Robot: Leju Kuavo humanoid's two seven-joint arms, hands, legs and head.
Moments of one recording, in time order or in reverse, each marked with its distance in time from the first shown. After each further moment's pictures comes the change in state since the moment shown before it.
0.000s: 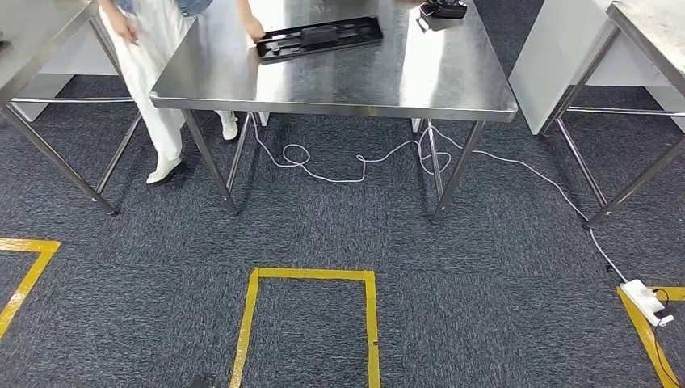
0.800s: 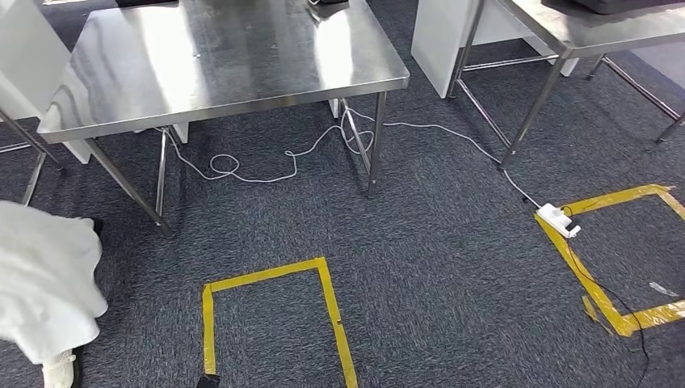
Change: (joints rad) left arm 0.008 -0.007 0.000 0.002 -0.010 0.007 0.076; right arm -0.001 0.019 -0.028 0.007 -0.015 0.027 -0.028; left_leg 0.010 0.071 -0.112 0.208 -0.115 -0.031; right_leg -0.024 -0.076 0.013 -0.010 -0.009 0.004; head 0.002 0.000
